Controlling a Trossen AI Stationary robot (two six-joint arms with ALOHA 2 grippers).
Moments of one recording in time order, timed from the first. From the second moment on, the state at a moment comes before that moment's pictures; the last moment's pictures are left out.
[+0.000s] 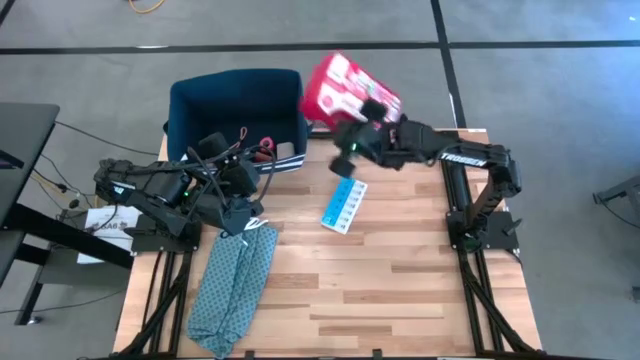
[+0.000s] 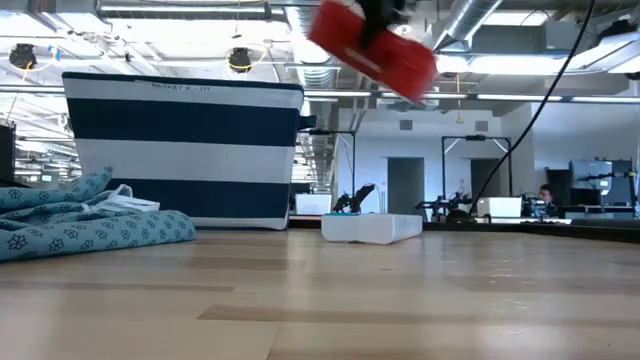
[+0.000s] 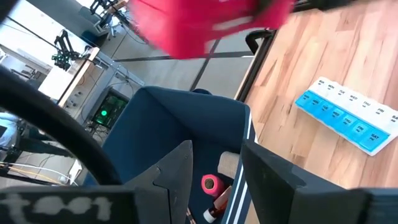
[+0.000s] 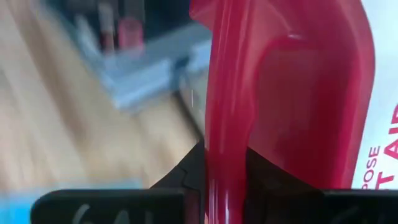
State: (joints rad) left arm -0.36 1.51 1.96 -1.57 -1.05 -0.38; right arm -0.11 1.72 1.89 -1.04 0.67 -0.04
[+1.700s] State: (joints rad) left arm -0.52 1.48 1.96 -1.57 -1.00 -0.55; right arm -0.17 2.11 2.34 -0.54 0.14 -0.32
